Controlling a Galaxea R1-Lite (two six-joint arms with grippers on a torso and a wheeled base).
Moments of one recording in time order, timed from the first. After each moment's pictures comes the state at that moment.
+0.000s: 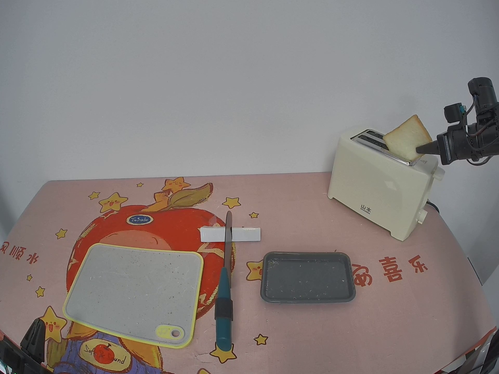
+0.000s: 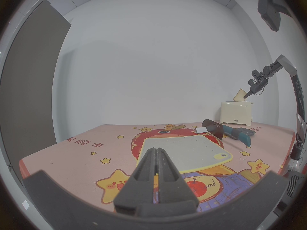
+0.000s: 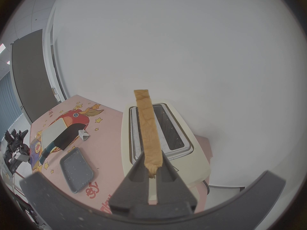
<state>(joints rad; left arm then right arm) -0.01 0.02 -0.02 0.00 -0.01 0.02 -0.05 1.75 -1.53 0.45 0.41 -0.32</state>
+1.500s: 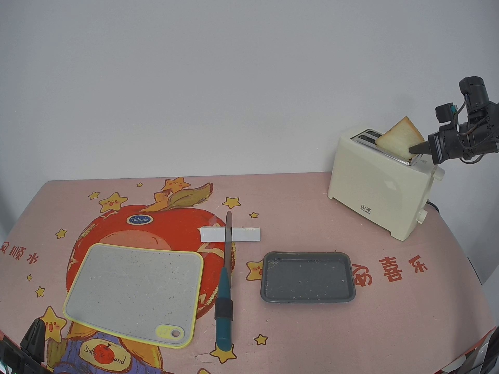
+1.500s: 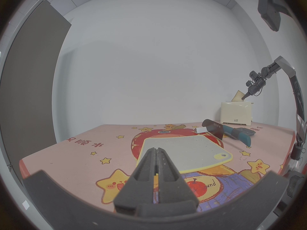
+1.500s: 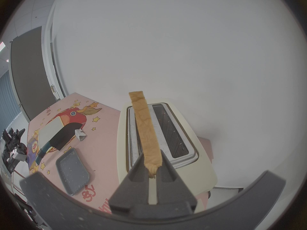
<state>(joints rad) -0.01 0.02 -0.02 0.00 -0.01 0.02 -0.01 1.80 -1.57 0.44 0.36 -0.32</state>
